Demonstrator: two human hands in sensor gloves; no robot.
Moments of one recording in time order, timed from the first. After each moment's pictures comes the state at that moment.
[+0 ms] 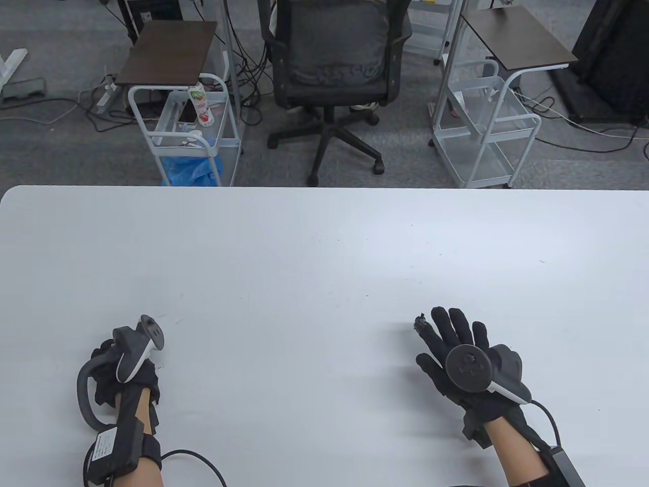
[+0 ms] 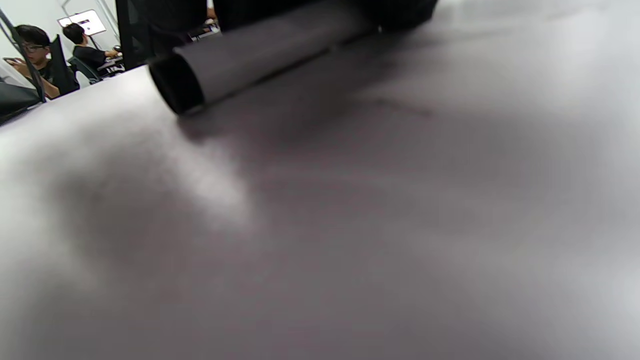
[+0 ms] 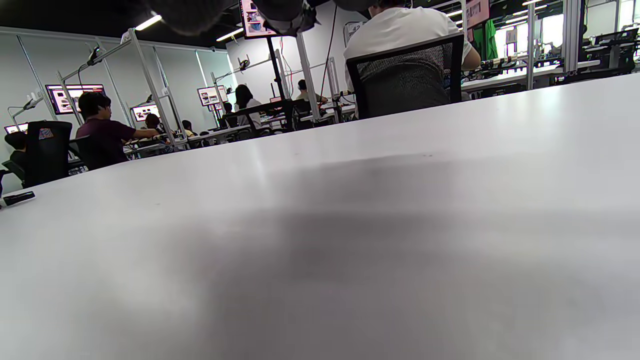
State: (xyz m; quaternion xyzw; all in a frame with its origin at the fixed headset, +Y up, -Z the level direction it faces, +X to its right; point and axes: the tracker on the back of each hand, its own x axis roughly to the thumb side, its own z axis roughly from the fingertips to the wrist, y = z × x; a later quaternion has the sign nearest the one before) left_hand -0.359 -0.770 -0.321 -0.21 0.30 -0.11 0.93; right_hand 0.206 -0.713 -0.281 0.17 0.02 0.98 0.13
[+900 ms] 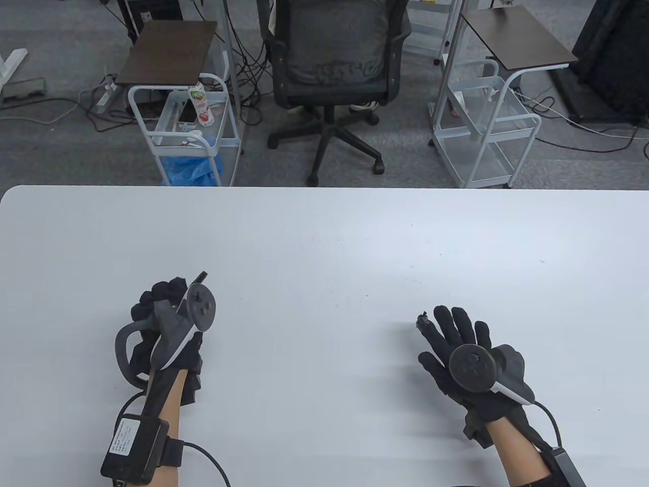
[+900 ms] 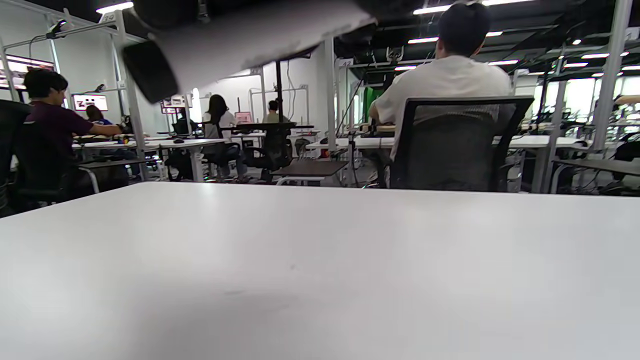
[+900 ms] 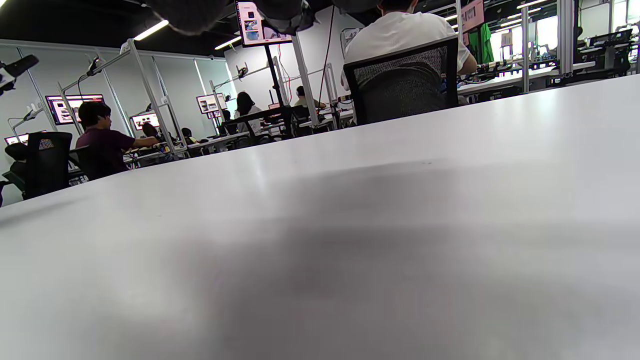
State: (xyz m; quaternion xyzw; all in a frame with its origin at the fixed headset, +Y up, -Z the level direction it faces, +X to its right) left_hand -0.241 -0.635 -0.321 0.02 0.13 -0.04 0.99; right_hand 0.211 -0.712 -0.281 0.17 0.01 0.98 0.14
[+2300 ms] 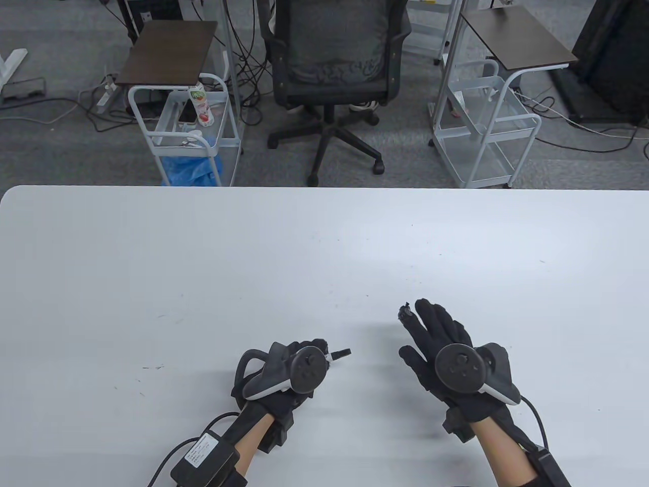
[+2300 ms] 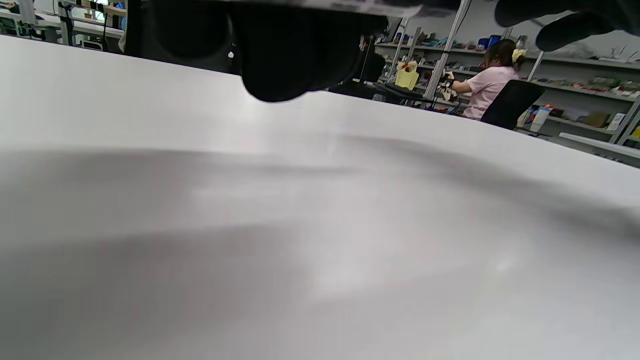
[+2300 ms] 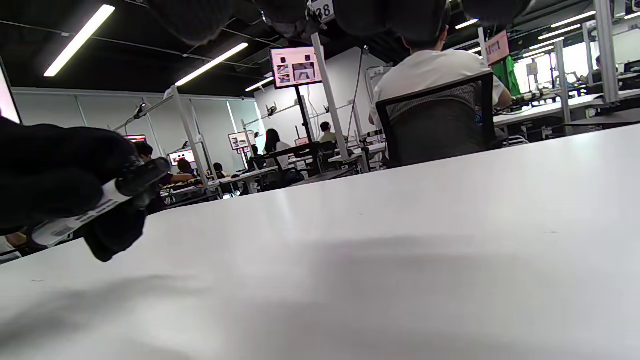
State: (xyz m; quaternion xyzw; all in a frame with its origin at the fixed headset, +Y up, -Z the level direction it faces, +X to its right) left_hand -0.089 -0.721 -0.281 -0.09 -0.24 0.07 0.96; right_hand 0.167 -0.677 -0.272 0.21 -0.05 0.96 0.16
